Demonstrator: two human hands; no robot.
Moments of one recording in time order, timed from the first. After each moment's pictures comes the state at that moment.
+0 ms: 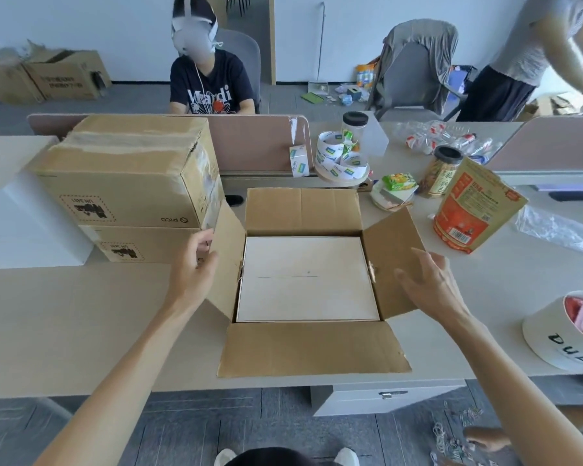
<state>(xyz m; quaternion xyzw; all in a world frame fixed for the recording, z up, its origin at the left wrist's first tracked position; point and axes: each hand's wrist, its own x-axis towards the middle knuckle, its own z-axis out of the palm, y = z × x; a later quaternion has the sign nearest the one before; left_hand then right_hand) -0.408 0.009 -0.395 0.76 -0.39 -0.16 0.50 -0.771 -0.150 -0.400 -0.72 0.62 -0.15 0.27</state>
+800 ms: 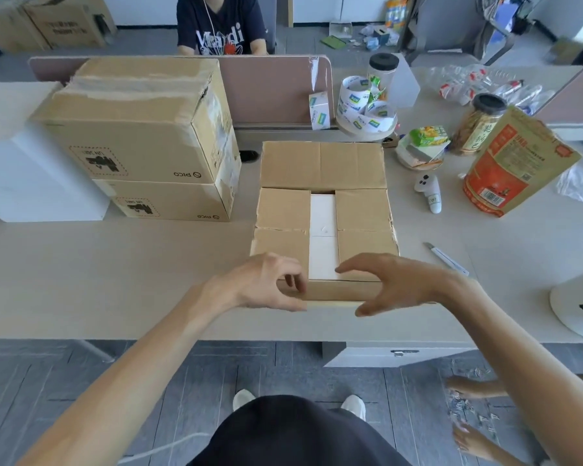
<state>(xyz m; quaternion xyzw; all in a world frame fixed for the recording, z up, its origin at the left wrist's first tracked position) -0.472 0.026 -0.388 0.61 -0.70 -0.34 0.12 -0.708 -0.100 -0.368 -0.89 0.27 0.19 0.32</state>
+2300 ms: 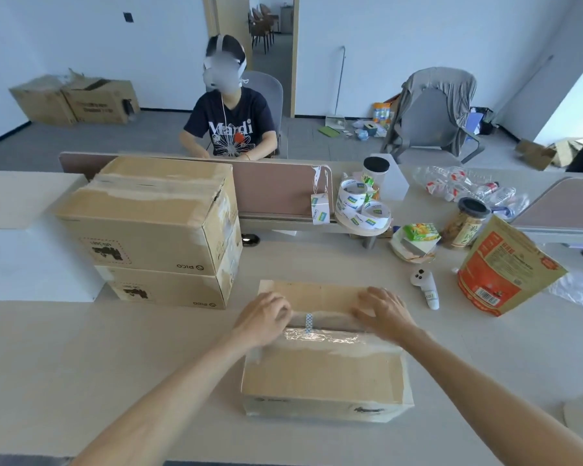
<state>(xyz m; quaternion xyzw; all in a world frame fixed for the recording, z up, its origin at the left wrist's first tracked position) -0.407 -0.090 -0.450 0.75 -0.63 -0.18 0.11 -0.657 -0.232 -0.447 -0.86 0.48 -0.01 0.18</state>
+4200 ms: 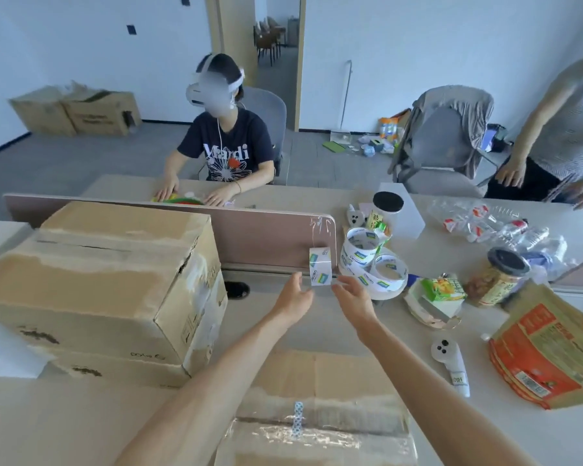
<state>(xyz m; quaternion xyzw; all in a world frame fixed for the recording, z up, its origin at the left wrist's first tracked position) -0.379 -0.321 -0.408 0.75 -0.36 -0.40 0.37 -0.505 -0.383 -0.409 -0.61 0.55 -0.23 0.53</state>
